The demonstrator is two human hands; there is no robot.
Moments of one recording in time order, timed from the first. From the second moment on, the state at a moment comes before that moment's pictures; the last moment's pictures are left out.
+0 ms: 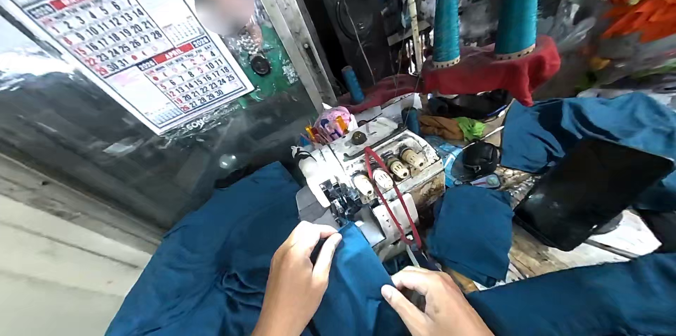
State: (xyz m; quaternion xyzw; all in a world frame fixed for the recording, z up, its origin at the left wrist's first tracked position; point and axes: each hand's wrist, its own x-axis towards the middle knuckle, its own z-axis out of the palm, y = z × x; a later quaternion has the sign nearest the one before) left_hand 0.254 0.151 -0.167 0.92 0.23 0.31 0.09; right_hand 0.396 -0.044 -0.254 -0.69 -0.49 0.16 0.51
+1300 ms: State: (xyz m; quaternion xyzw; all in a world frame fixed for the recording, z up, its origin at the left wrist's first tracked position) left_hand 0.227 0.109 -0.171 0.92 0.21 0.32 0.07; right_hand 0.380 -0.083 -0.259 -0.52 -0.42 0.41 0.62
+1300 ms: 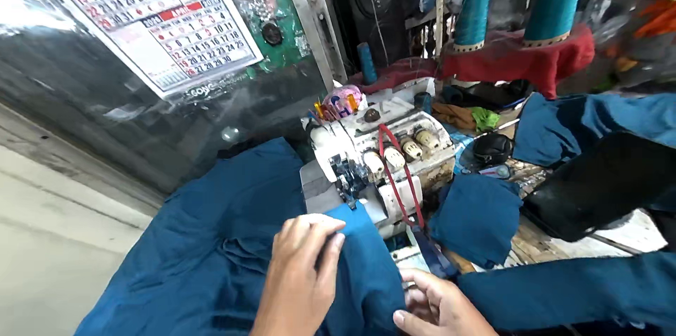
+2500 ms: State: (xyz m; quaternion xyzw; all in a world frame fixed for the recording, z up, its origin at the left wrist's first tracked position) left_hand 0.204 0.029 -0.195 0.92 0.14 0.30 0.20; right_hand 0.371 -0.102 -0.255 -0.50 -0.42 0.37 0.66
